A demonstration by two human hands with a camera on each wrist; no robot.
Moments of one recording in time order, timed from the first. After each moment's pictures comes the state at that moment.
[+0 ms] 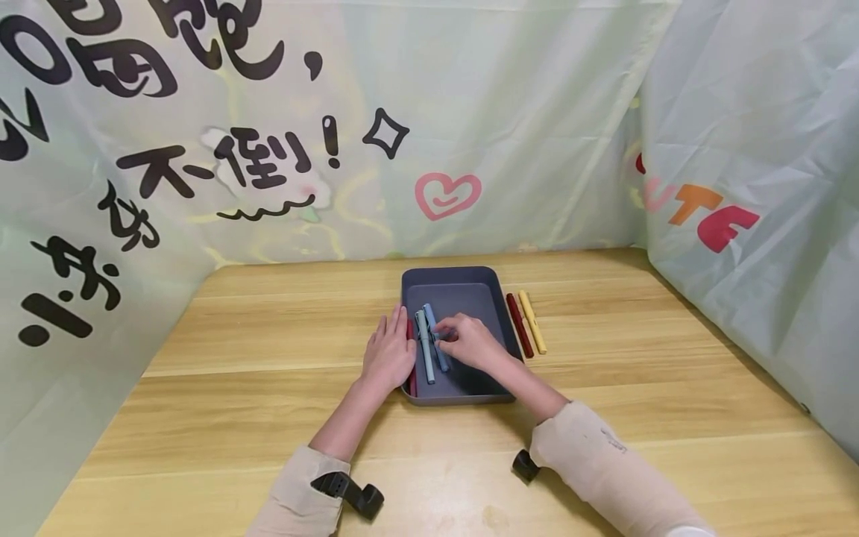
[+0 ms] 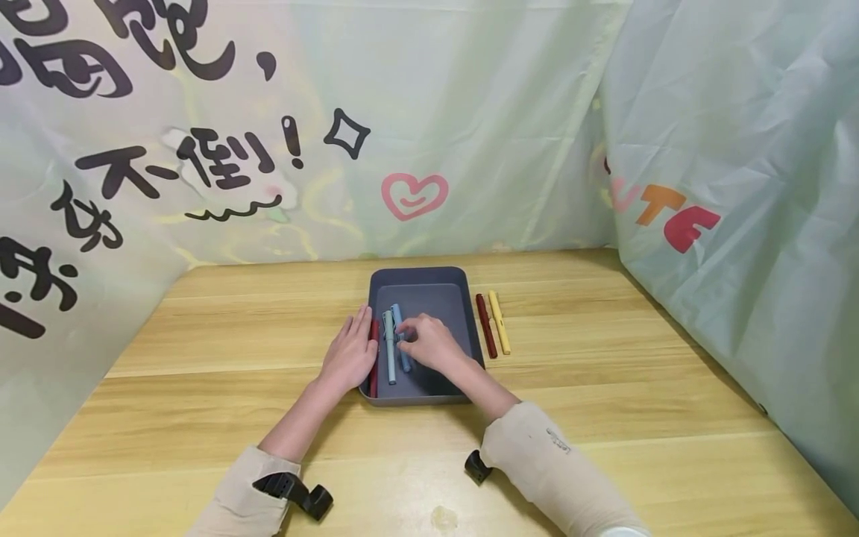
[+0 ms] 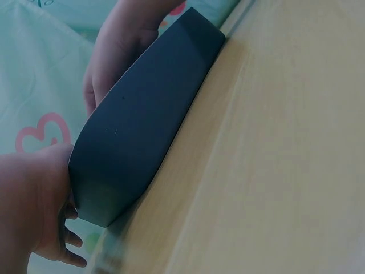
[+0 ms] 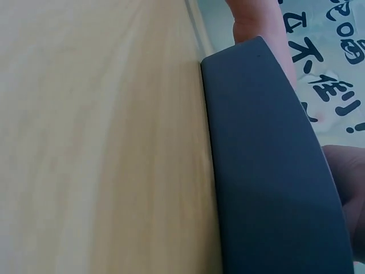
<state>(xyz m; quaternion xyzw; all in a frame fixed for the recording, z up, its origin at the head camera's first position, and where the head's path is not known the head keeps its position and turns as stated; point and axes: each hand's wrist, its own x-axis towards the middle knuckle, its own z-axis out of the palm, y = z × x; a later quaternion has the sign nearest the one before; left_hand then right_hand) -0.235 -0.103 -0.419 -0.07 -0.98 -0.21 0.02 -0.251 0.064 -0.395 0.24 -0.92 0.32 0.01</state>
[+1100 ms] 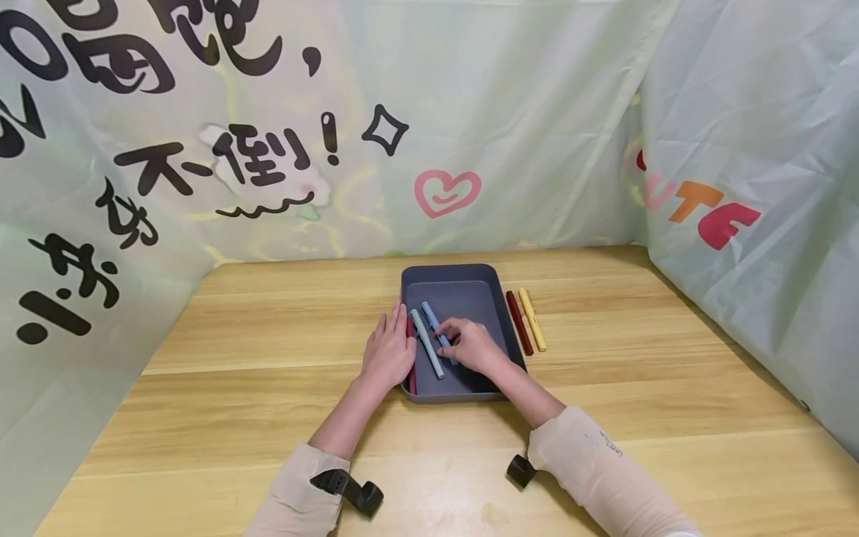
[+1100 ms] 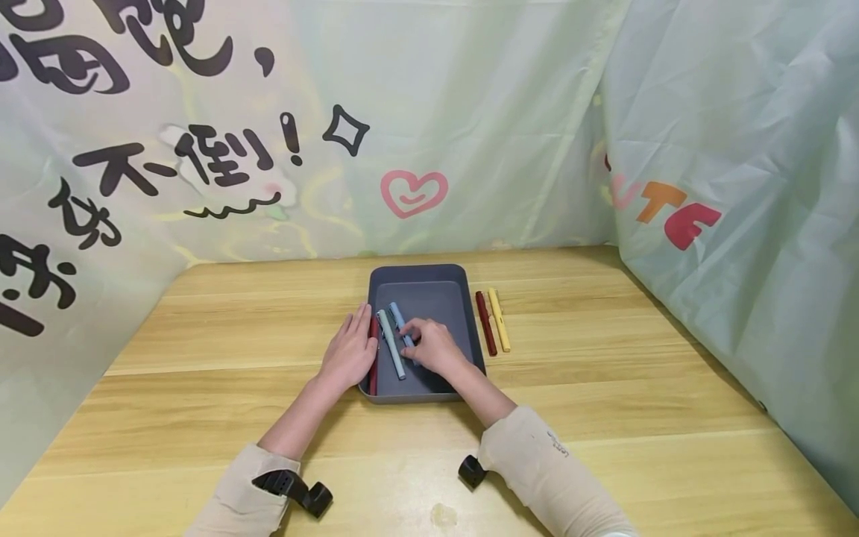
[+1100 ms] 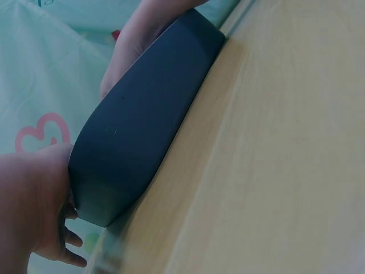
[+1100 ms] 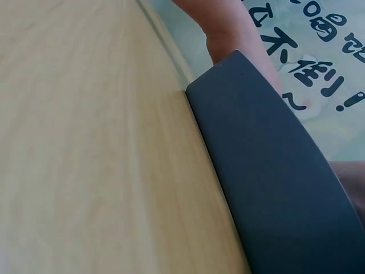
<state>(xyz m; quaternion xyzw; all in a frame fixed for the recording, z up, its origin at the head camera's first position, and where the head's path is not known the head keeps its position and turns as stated) -0.236 -0.103 -0.419 -0.07 -0.97 -0.22 0.02 -0.254 0.066 -0.413 0.17 -0.91 0.37 -0.02</state>
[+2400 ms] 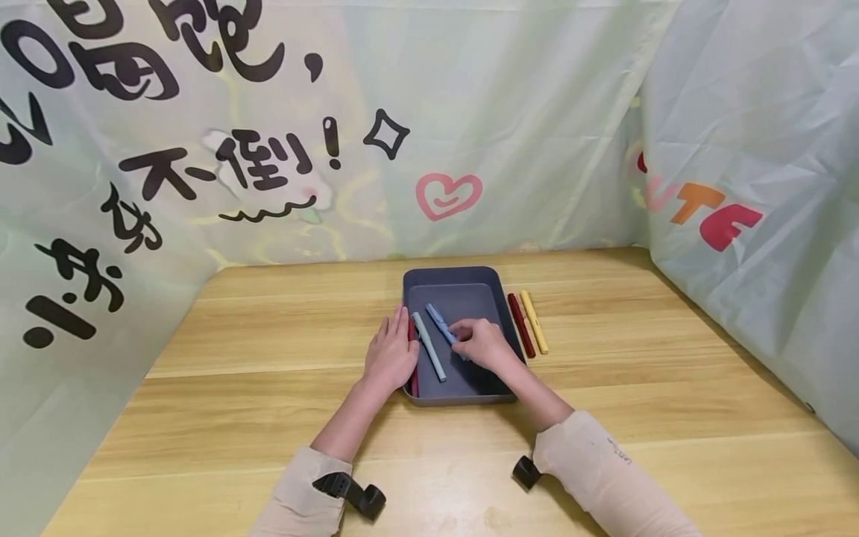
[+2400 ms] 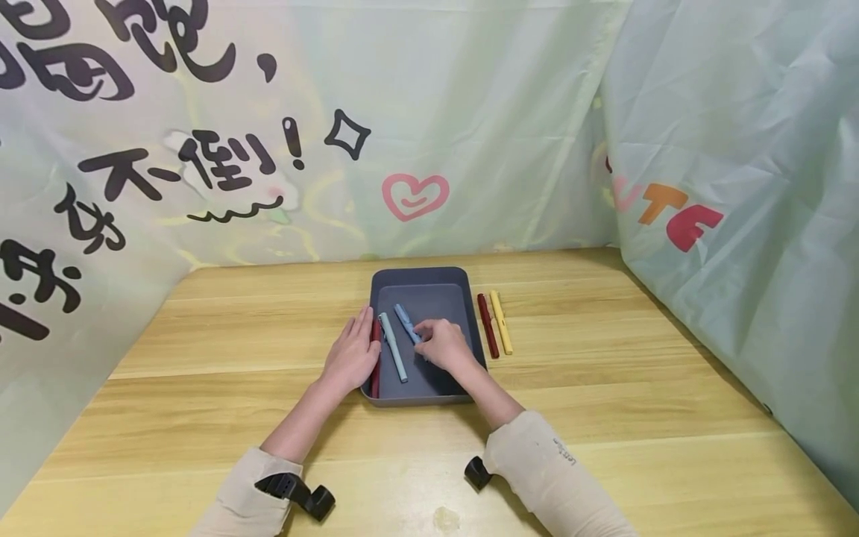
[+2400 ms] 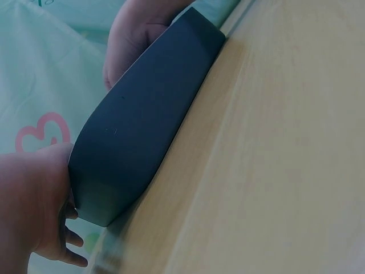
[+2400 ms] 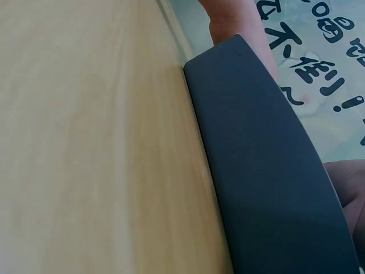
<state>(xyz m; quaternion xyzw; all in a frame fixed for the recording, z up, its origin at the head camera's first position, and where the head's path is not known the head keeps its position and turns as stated) -0.235 -0.103 -0.420 -0.07 -0.97 -0.21 0.02 -0.251 0.075 -0.402 0.11 -0.92 0.38 -0.03</state>
